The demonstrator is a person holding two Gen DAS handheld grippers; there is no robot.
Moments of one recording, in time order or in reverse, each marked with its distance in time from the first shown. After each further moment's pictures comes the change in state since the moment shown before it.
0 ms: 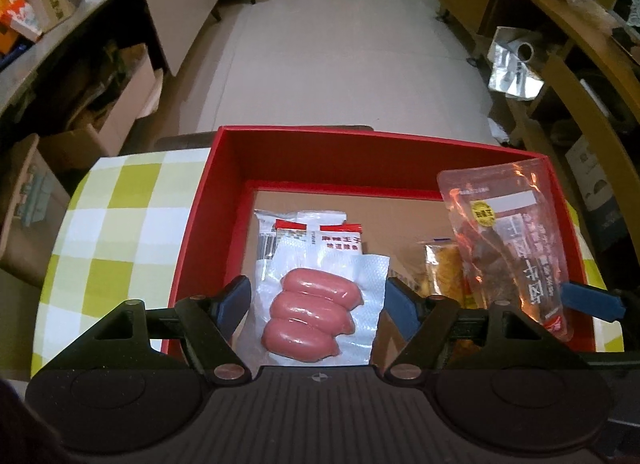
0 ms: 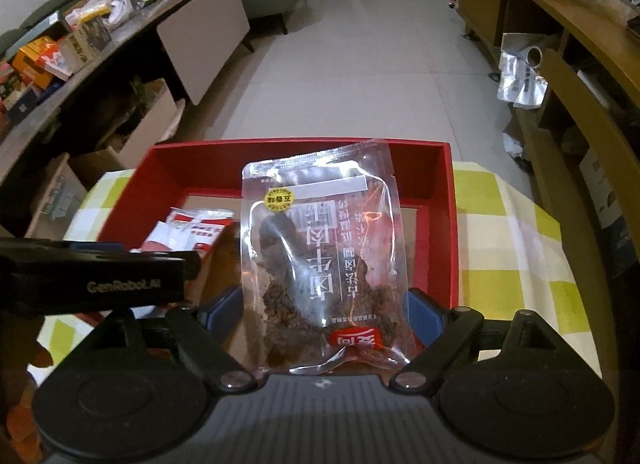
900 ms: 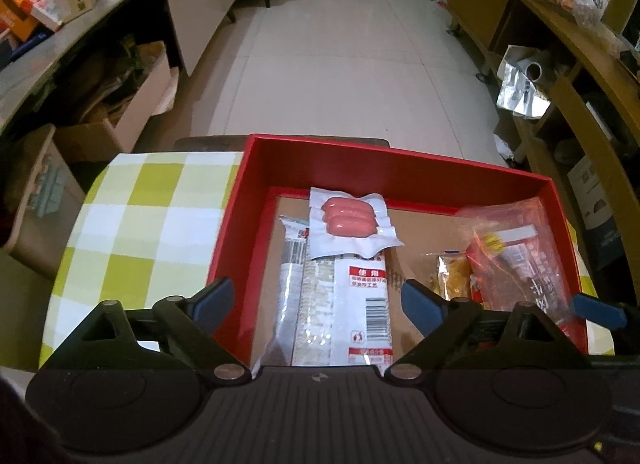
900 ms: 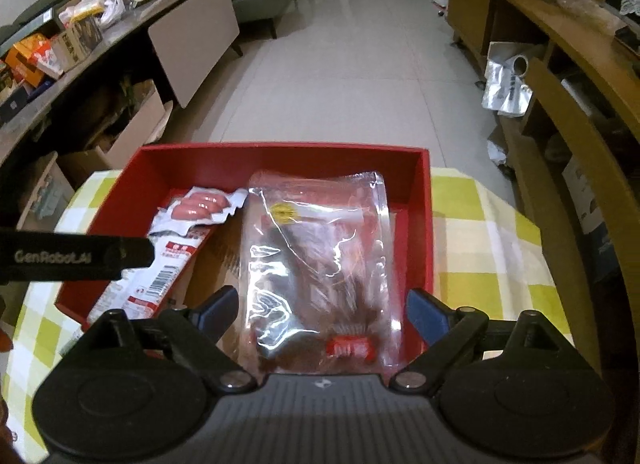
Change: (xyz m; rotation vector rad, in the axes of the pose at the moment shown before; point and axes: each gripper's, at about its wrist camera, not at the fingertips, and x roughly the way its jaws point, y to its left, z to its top) left arm -0.018 0.019 0.002 -0.056 -0.017 -0.008; right arm -0.012 -0.002 0.000 -0.007 -0.024 -0.047
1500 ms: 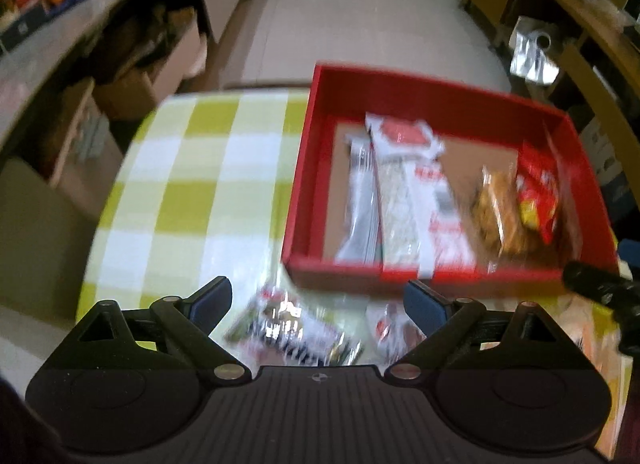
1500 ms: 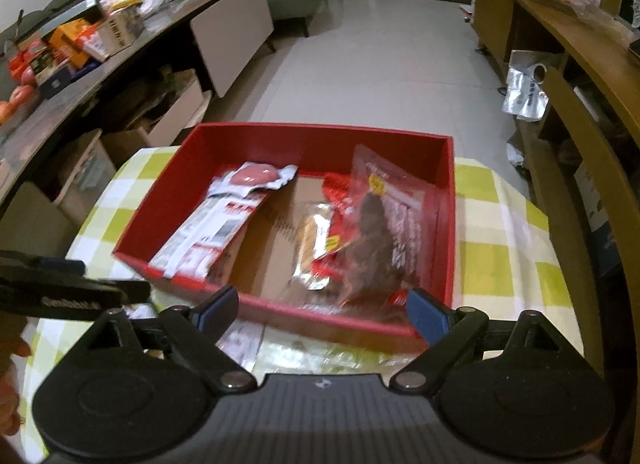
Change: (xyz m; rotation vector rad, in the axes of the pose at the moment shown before) left arm -0.017 0.046 -0.053 0.026 0.084 0.021; right arm -0.044 0.025 -0.032 -0.062 0.007 0.070
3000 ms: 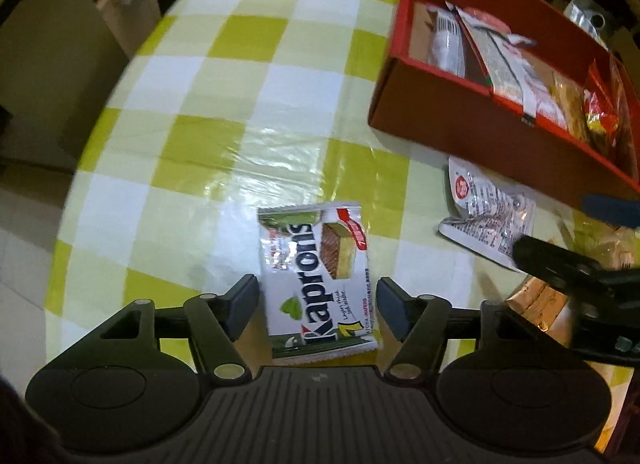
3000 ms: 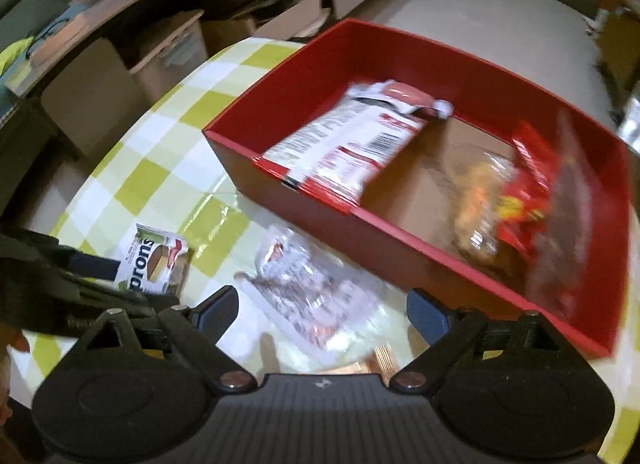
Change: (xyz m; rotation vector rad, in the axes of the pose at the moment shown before) left arm 0.023 0.046 -0.072 -0.170 0.216 0.003; right arm 0.066 0.080 -0.026 -0.321 0.165 0.161
